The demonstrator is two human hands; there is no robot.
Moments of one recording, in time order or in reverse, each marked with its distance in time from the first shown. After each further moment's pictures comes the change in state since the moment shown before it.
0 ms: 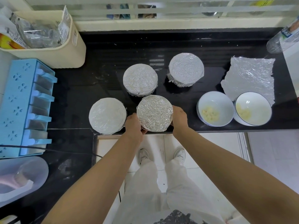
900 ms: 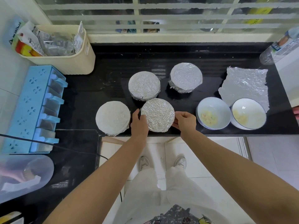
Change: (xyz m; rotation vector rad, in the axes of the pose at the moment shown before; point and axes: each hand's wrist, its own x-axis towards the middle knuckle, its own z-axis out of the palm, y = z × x) left_hand -0.014 -0.011 -0.007 0.278 -0.069 0.409; right_hand 0.012 0.009 -0.023 -0.003 0.058 -0.185
